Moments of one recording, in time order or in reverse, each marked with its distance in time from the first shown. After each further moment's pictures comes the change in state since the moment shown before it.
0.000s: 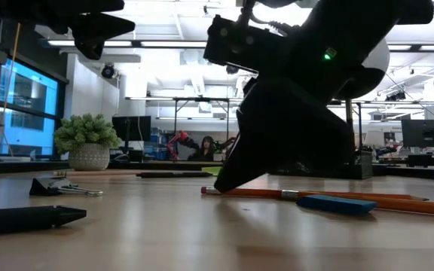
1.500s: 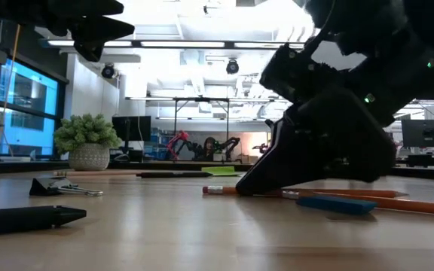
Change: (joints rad) left arm 0.000 0.000 0.000 -0.020 0.000 -0.009; right arm -0.071 -0.106 -0.514 0.721 -0.127 -0.082
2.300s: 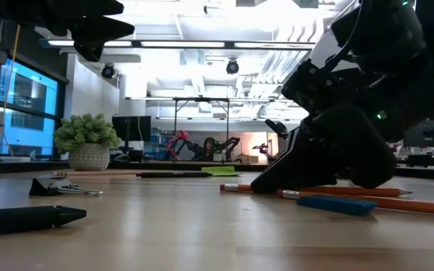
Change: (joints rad) left arm 0.000 0.000 0.000 0.000 0.000 0.000; right arm 0.015 0.004 -0.155 0.207 0.051 0.016
